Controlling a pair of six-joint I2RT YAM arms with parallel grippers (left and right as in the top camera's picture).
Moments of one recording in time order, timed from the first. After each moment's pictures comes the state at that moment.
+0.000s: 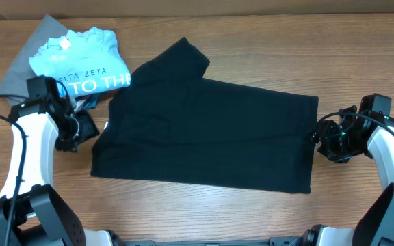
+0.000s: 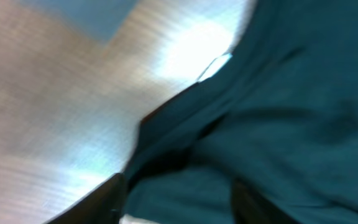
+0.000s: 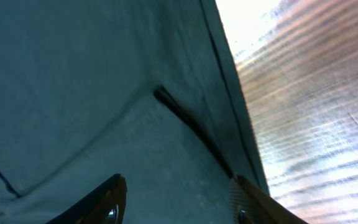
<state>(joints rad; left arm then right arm) 0.31 1.61 1.18 -0.96 0.14 -0.18 -0.36 1.54 0.95 -0.87 -0.40 0.25</state>
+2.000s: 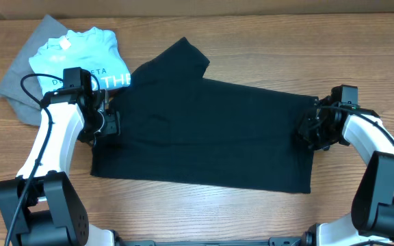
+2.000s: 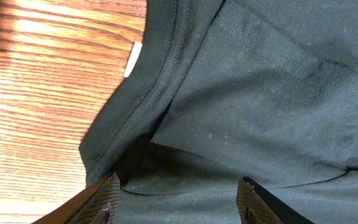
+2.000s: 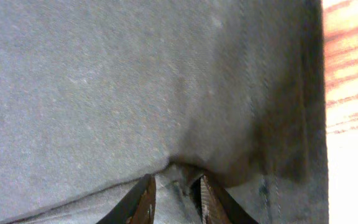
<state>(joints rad) 0.13 1.67 1.18 -0.95 0.08 -0.05 -0.19 1.72 0.95 -0.63 -0.32 0.30</state>
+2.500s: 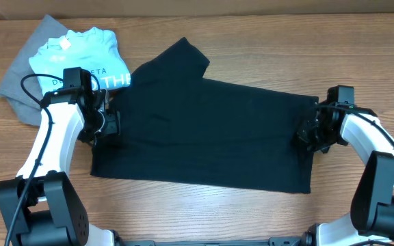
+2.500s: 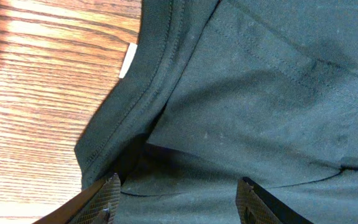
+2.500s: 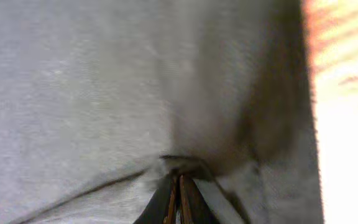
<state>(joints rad) 0.13 1.67 1.18 -0.95 0.09 -0.05 -0.18 1.72 0.96 -0.71 -0.27 0.37</state>
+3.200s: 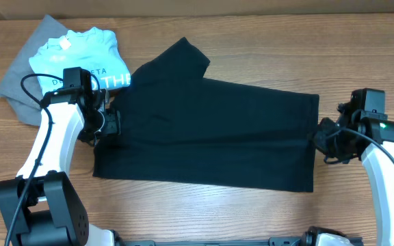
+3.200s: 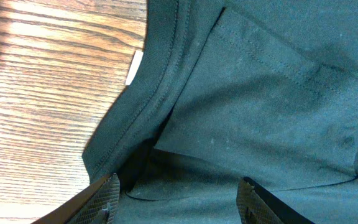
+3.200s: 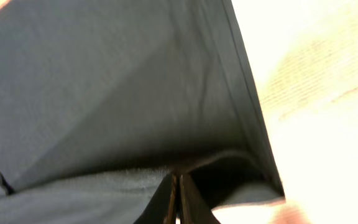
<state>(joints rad) 0.13 1.67 1.18 -0.95 0.09 -0.05 -0.20 1.30 1.01 -1.04 -0.21 0.40</state>
